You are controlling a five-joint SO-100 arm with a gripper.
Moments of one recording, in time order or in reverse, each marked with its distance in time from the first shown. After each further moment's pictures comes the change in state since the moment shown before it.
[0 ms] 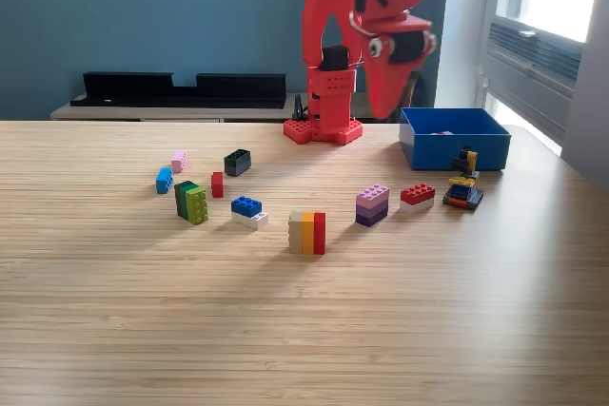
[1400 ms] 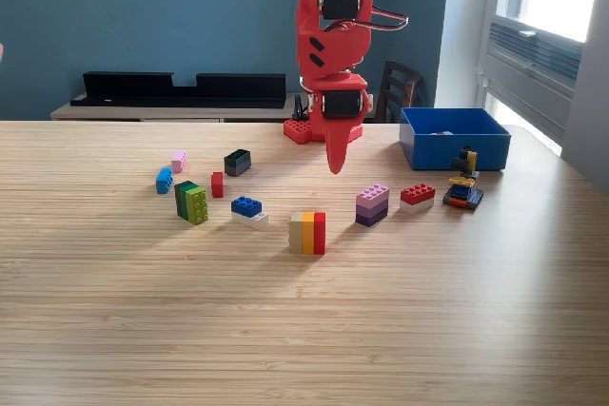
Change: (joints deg) arm 8.8 0.8 20.2 -26.3 2.0
